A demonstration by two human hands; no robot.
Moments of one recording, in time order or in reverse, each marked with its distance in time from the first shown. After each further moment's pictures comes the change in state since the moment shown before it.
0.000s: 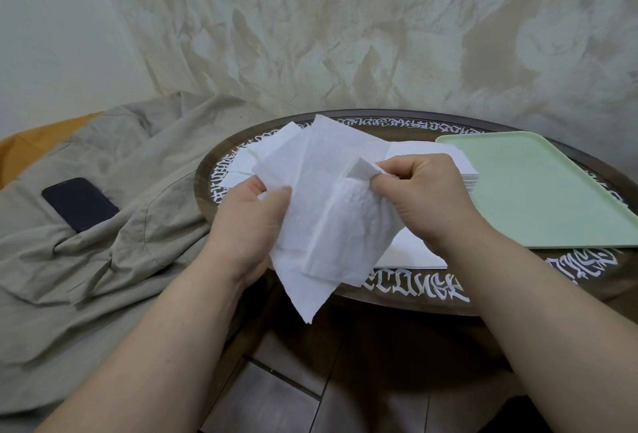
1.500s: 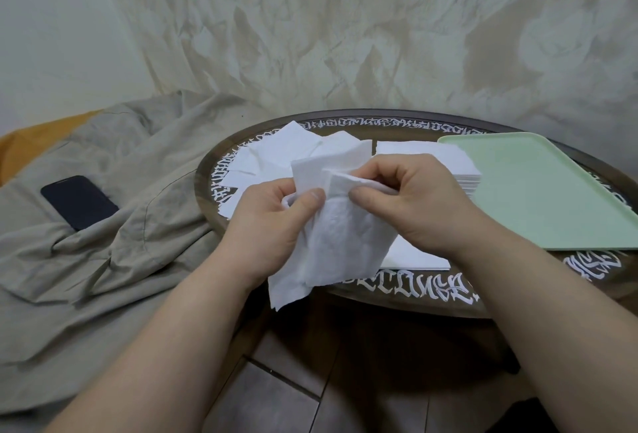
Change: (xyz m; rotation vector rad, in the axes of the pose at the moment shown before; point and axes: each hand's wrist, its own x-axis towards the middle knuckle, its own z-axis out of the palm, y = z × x) left_hand -0.006 0.001 0.004 0.314 -0.103 0.162; right_hand -0.007 -0.007 -0.002 -0.158 -0.259 -0.223
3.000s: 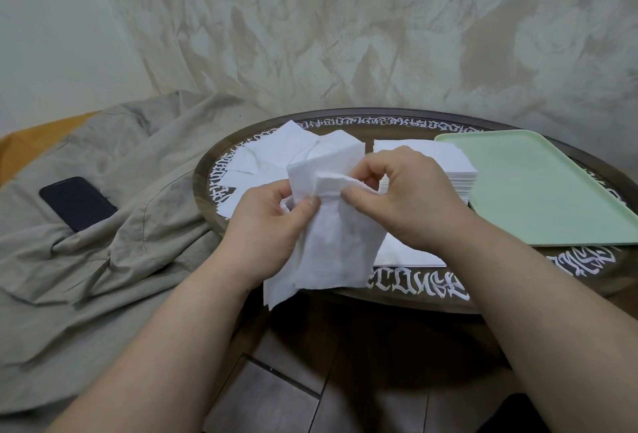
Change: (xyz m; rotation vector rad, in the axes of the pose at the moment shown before) left_hand -0.003 -0.003 -0.002 0.108 -0.037 0.064; right_hand 0.003 -0.008 0.003 -0.385 0.070 -0.058
